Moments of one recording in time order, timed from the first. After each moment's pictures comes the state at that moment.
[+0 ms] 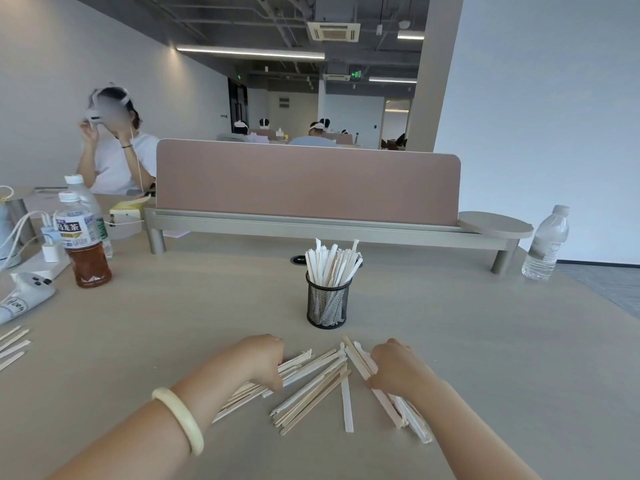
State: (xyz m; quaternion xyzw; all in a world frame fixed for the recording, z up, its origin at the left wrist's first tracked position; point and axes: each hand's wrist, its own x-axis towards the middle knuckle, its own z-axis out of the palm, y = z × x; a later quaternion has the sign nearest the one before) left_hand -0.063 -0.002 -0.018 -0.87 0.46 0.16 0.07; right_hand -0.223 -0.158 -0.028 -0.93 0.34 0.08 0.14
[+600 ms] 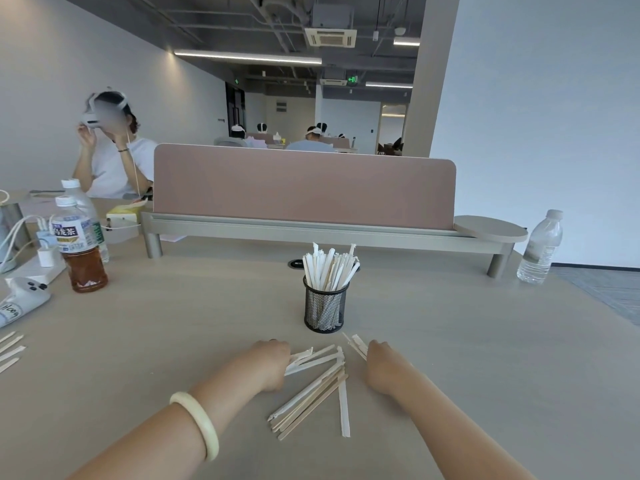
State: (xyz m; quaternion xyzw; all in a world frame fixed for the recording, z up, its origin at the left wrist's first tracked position) left_hand -0.075 -0.014 -0.026 -0.89 0.44 0.09 0.09; right_hand -0.203 -0.162 -0.039 -0.90 0.40 0.07 0.17
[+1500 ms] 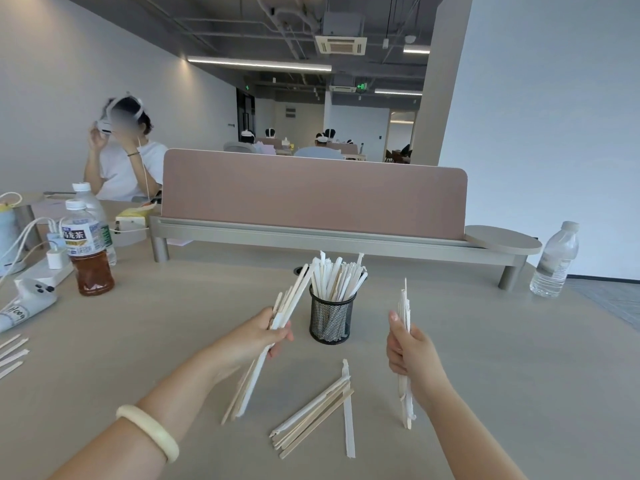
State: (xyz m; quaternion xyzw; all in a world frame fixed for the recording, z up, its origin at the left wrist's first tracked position) left_hand -0.040 0.010 0.001 -0.76 0.39 0.25 -0.45; right_hand -0.218 -0.182 -0.021 -0.62 0.29 -0.30 0.66
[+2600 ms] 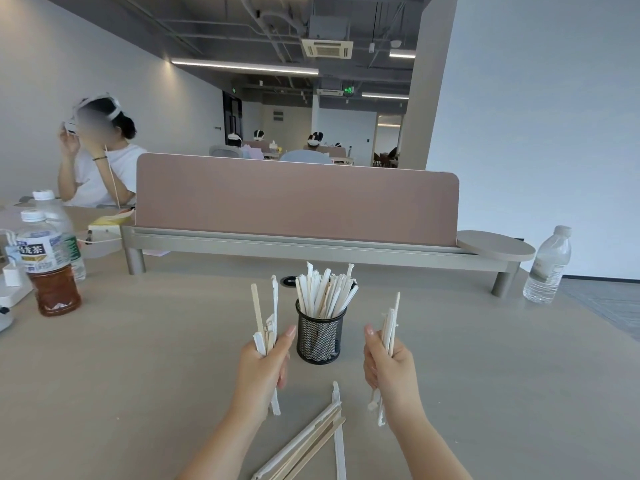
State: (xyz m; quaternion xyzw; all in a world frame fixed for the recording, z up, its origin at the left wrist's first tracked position) left_hand -0.072 -0.043 -0.030 -0.64 0.21 0.11 -0.73; right_hand -0.192 -0.169 -0.029 -0.59 0.25 -0.38 0.66
